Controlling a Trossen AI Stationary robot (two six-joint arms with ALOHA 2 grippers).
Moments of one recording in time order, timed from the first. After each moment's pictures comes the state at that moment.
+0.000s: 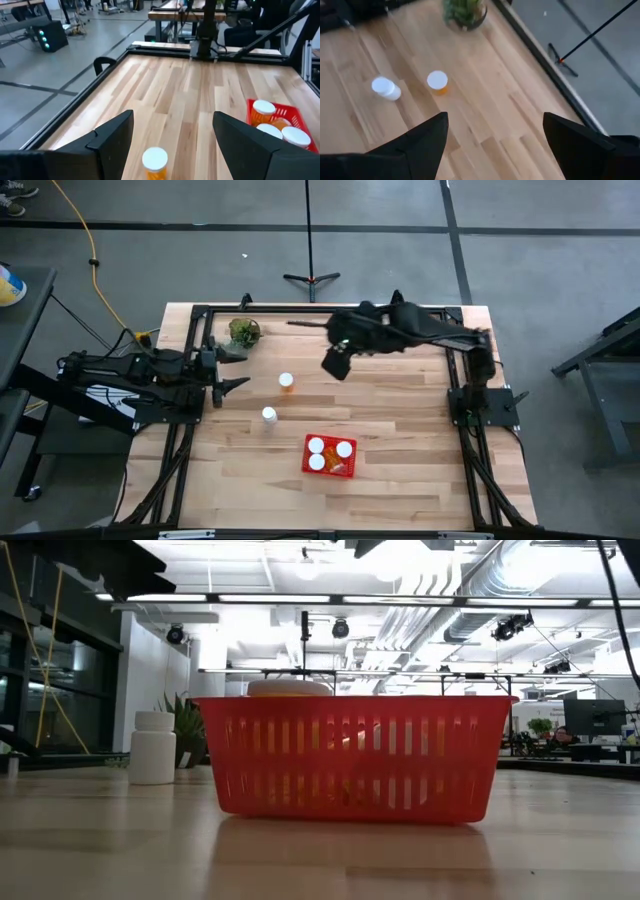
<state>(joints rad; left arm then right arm) -0.12 0.38 0.53 -0.38 -0.37 -0.06 -0.01 1.93 2.36 -1.42 0.40 0.42</state>
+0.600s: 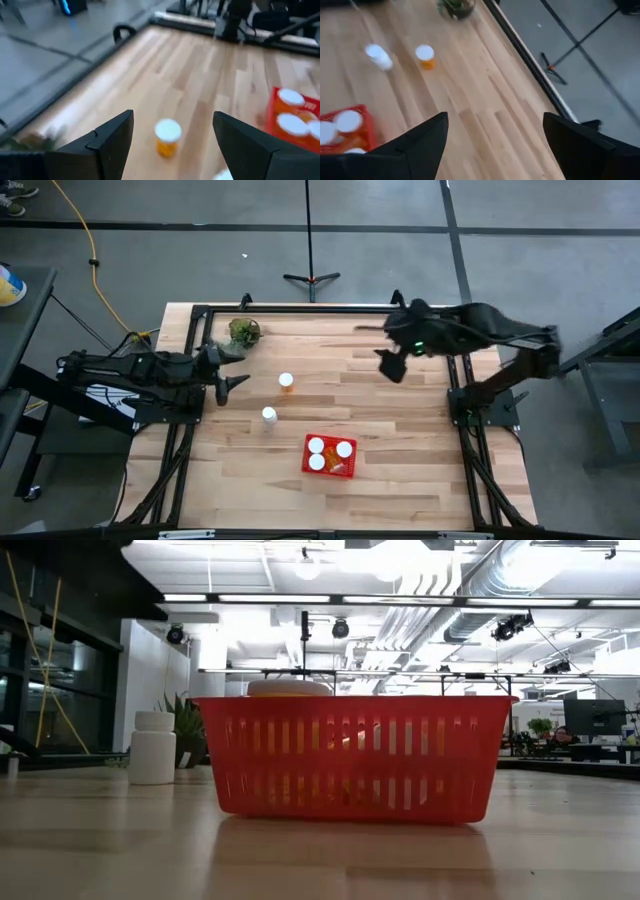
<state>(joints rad) -0.12 0.41 0.53 -0.51 -0.46 -0.23 0.04 1.45 1.85 -1.34 0.43 0.36</state>
